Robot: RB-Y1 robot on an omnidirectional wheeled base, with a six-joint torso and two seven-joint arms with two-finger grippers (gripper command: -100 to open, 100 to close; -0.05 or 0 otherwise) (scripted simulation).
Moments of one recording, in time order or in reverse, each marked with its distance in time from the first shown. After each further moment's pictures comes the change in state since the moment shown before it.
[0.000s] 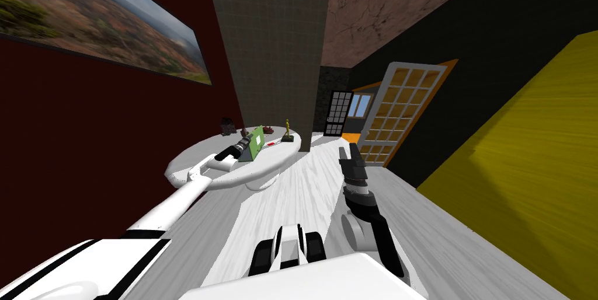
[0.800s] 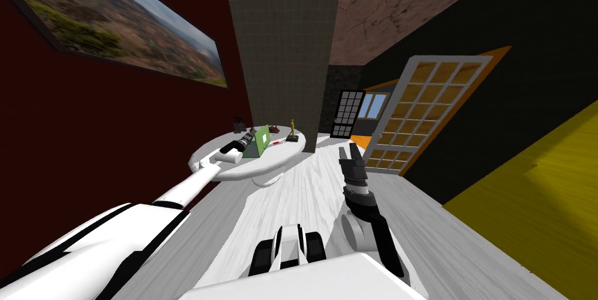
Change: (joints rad) left arm -0.201 0.009 -0.105 0.282 0.206 -0.149 -0.168; right arm 0.000 0.000 0.000 0.000 0.000 0.000 0.000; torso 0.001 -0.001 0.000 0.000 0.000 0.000
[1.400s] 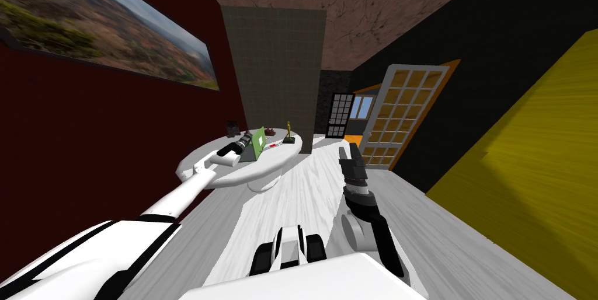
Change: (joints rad) left arm 0.104 -0.004 0.074 -0.164 -0.124 0.087 0.104; right arm 0.000 0.000 0.000 0.000 0.000 0.000 0.000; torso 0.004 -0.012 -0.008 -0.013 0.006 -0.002
